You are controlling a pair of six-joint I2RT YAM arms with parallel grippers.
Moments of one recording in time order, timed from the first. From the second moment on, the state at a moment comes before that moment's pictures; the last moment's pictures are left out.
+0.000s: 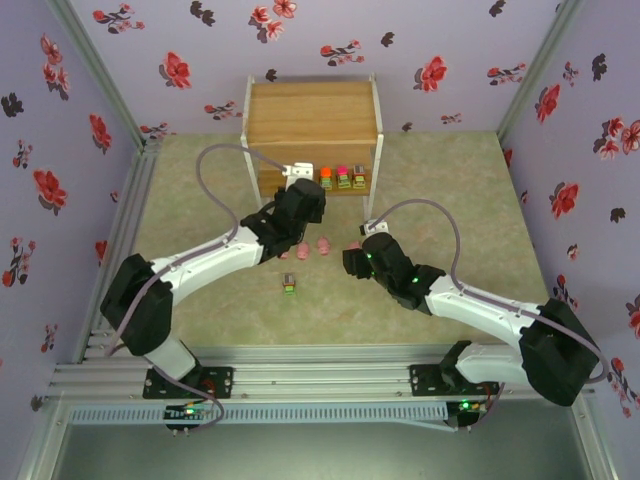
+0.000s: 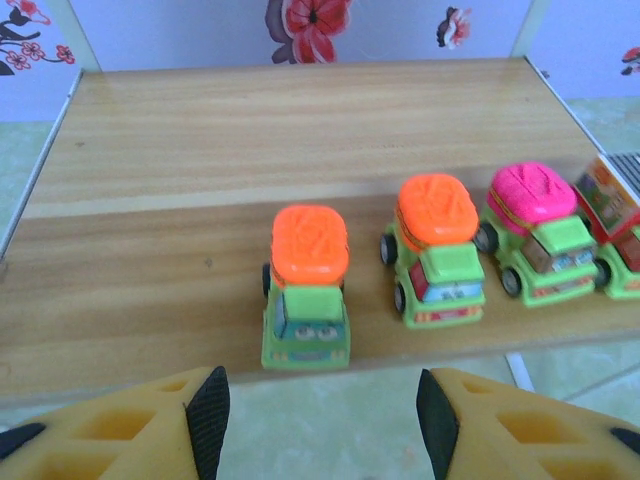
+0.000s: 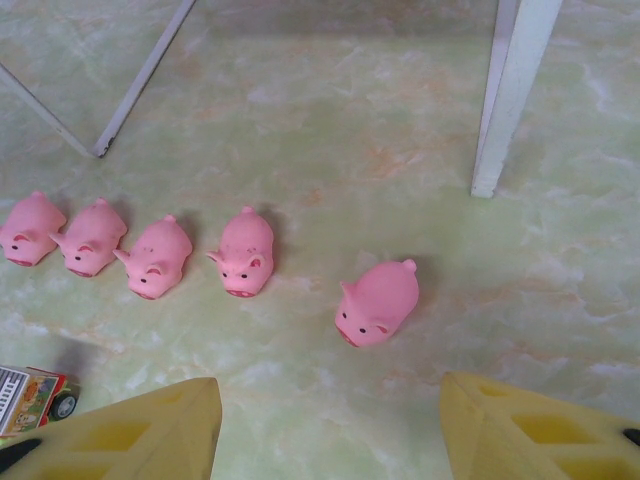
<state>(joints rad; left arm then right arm) -0.86 1.60 1.20 -0.15 -0.60 -0.40 0.80 1.21 0.62 -0.08 0.26 0.45</state>
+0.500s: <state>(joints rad) -1.00 1.37 0.98 -0.23 -0.73 -0.49 0.80 1.21 0.62 -0.08 0.26 0.45</state>
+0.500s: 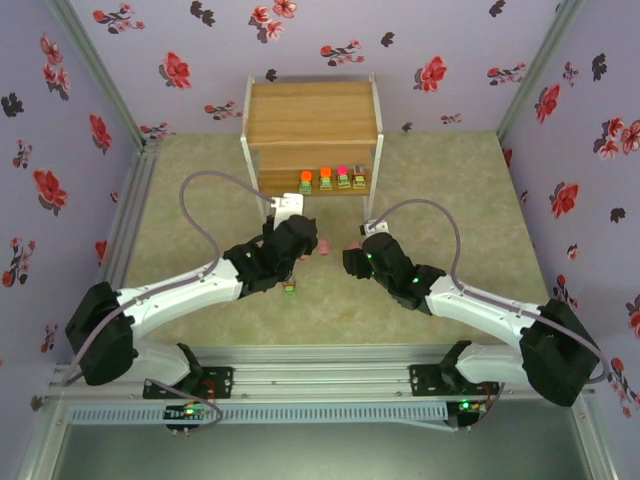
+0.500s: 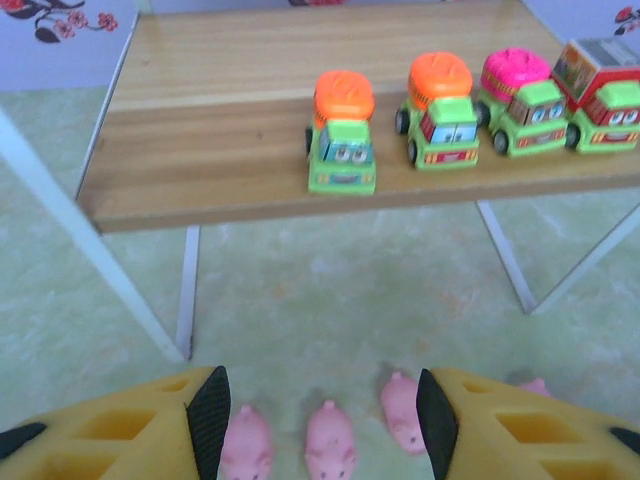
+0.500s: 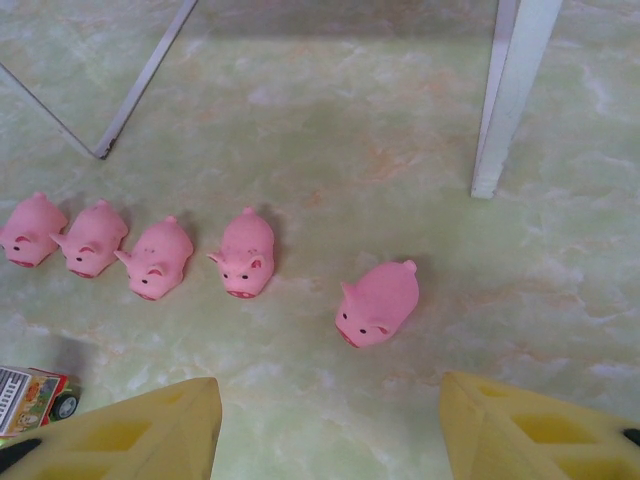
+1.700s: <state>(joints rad) -1.44 1.62 1.00 -0.86 -0.99 -1.49 0.80 1.18 0.62 -0.08 0.26 0.46</state>
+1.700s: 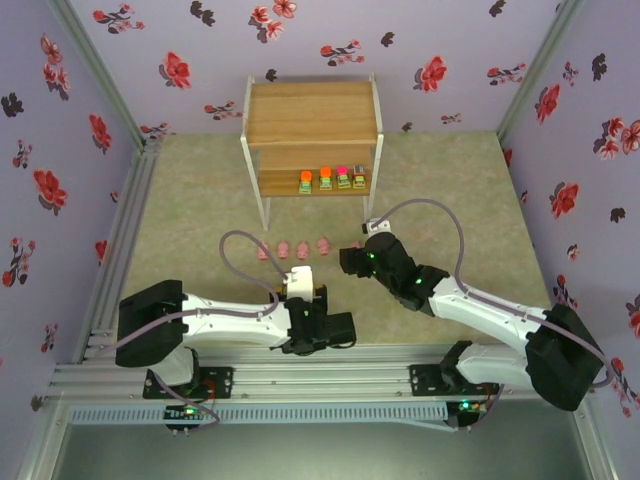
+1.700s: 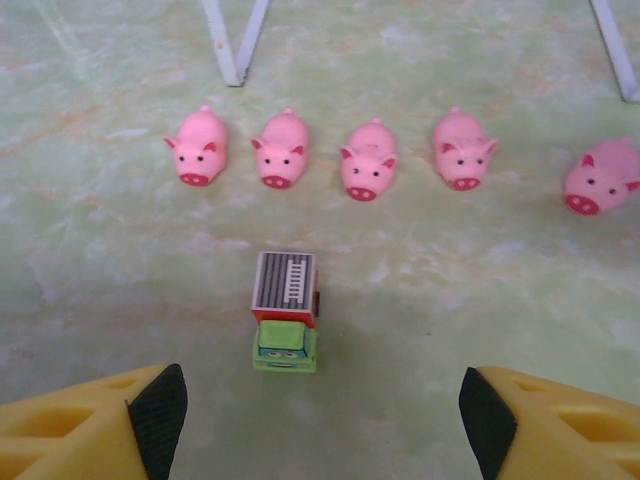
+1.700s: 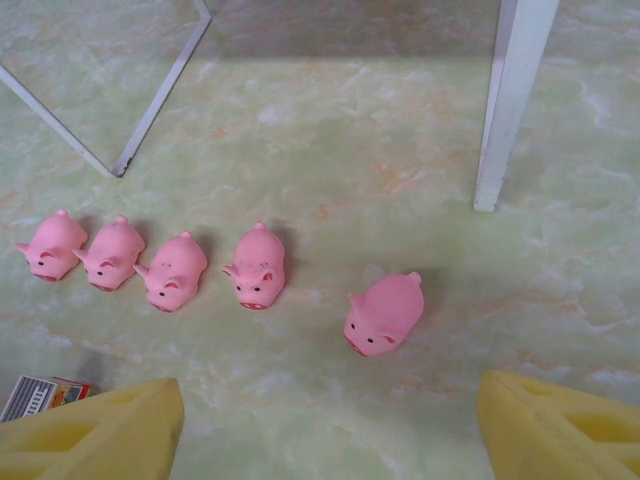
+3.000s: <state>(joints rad) -1.25 1.62 0.73 -0.24 -0.81 -1.07 0.80 1.18 0.62 -0.09 0.35 0.46</state>
